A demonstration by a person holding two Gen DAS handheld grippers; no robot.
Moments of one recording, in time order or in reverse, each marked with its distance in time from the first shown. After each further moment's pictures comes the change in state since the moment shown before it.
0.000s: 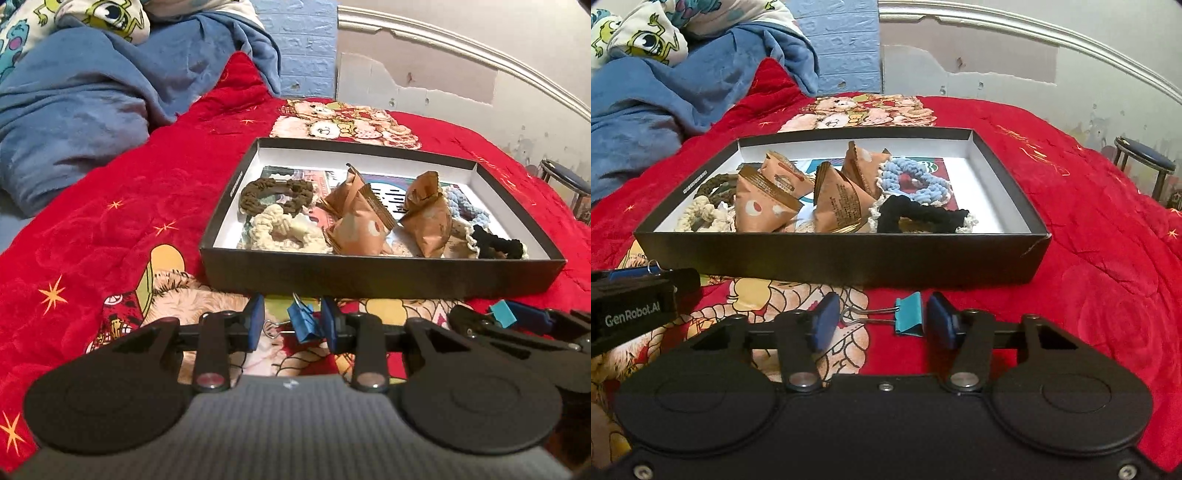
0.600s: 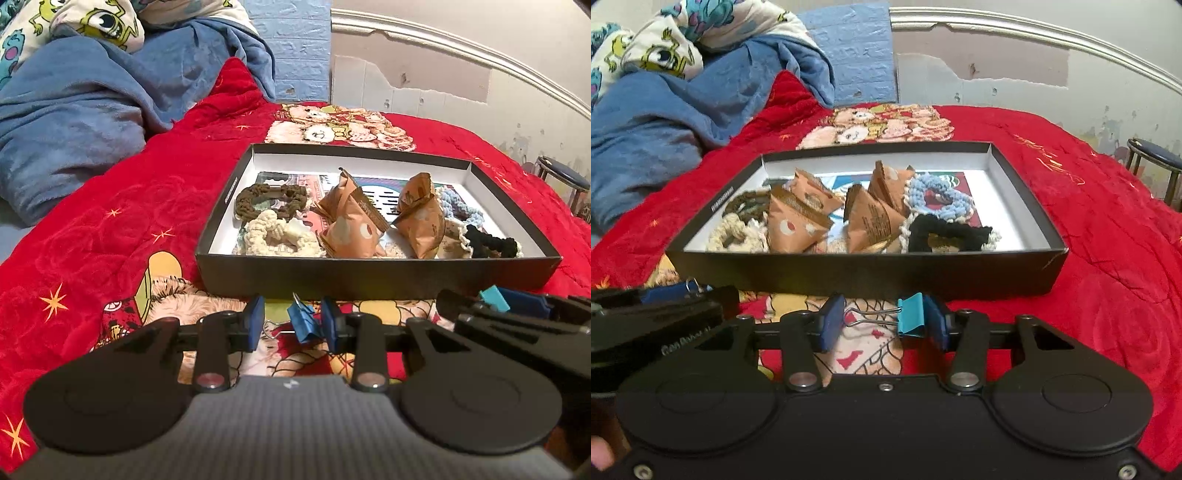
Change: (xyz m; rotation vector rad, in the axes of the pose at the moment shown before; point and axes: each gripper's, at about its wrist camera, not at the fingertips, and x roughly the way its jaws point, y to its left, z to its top) left arm -0.005 -0.004 0.001 0.019 -0.015 -0.003; right arm -0.016 0.007 0.012 0.030 -0.033 0.069
